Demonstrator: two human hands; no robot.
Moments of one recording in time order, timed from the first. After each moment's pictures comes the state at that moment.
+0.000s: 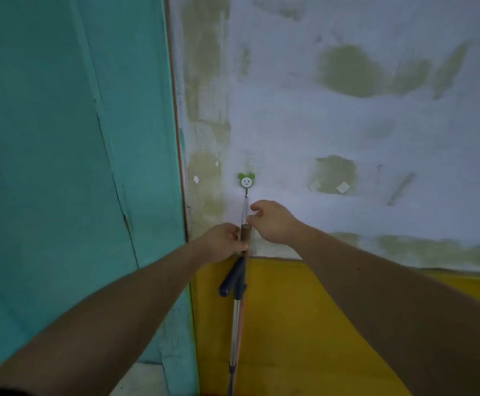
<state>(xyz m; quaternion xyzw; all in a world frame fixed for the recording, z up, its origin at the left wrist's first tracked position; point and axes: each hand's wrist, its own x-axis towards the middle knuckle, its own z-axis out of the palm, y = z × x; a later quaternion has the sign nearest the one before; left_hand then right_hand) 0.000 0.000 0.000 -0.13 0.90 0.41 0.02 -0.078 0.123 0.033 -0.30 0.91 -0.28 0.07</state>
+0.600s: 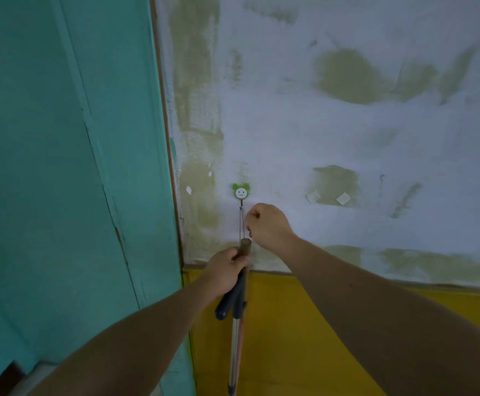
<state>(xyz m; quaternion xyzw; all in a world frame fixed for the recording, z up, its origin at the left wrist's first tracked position) -0.010 0.023 -0.037 -0.15 0.87 0.47 -0.06 -0.085 0.116 0.038 -0.24 0.89 -0.39 0.02</state>
